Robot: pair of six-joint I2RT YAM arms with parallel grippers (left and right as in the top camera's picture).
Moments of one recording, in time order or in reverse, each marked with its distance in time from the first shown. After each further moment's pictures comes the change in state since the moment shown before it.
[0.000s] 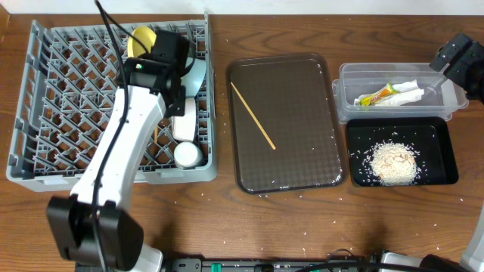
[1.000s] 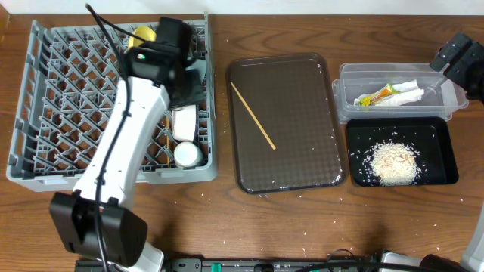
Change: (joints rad) left arm -0.058 0.030 0.124 0.051 0.349 -0.280; right arm 0.000 0.000 0.000 0.000 0.000 0.000
